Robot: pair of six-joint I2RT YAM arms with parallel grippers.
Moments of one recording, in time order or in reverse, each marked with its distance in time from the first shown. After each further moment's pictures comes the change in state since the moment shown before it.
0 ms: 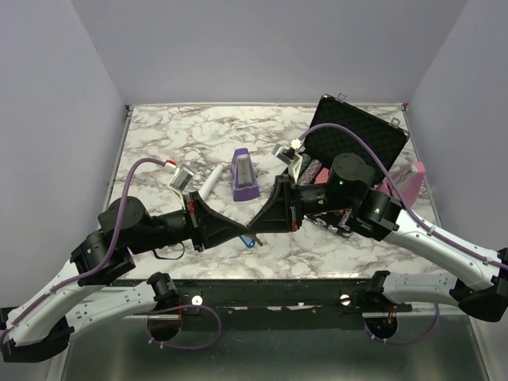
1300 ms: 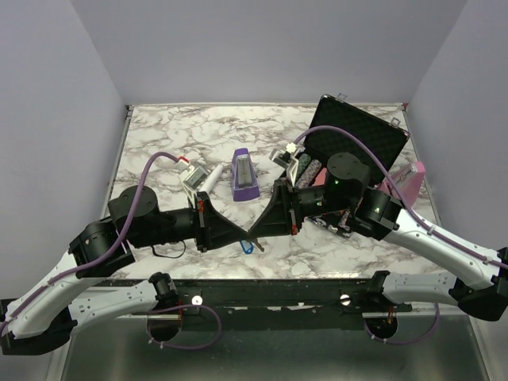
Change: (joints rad) left arm -0.023 0.105 0.140 -0.198 0.023 0.051; right arm 0.002 0.009 0.018 -0.095 -0.009 -0.027
